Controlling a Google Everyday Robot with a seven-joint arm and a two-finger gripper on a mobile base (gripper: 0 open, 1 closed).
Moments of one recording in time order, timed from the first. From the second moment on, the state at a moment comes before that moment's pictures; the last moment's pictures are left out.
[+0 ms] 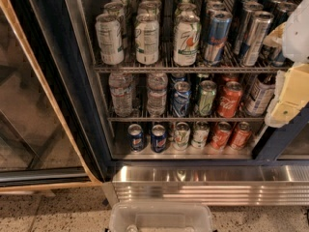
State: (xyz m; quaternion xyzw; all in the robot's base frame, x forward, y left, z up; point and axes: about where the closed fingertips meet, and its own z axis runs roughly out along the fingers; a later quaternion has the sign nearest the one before) arm 0.438 -0.217 0.976 -0.60 0.78 -0.03 0.16
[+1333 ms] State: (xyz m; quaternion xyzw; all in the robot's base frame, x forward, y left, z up) arm 0.455 -0.213 0.958 -0.52 0.80 0.02 0.29
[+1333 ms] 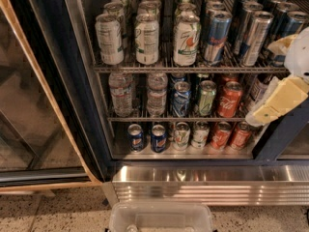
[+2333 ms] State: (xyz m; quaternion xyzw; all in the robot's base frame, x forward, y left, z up) arm 0.478 -0.207 0.969 -0.48 0.79 0.03 0.38
